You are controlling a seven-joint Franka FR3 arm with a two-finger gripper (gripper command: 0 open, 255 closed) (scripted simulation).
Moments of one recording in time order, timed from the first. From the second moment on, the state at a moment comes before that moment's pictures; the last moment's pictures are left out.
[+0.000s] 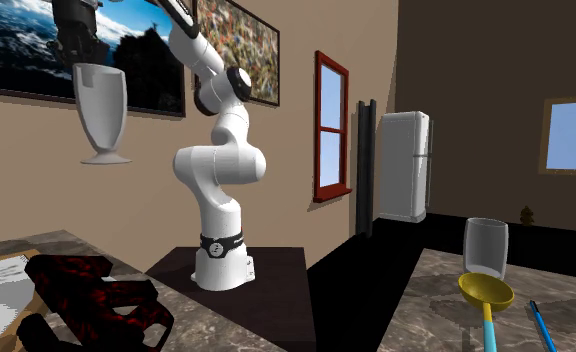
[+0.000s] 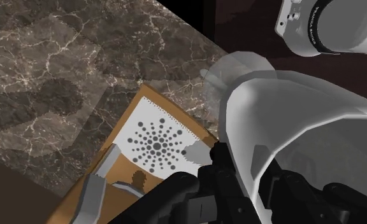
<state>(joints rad) 0.00 -0.91 -0.54 -1.95 -0.47 1.12 -0.50</state>
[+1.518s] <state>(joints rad) 0.02 -0.95 -0.79 -2.04 -0.65 1.28 -0.65</state>
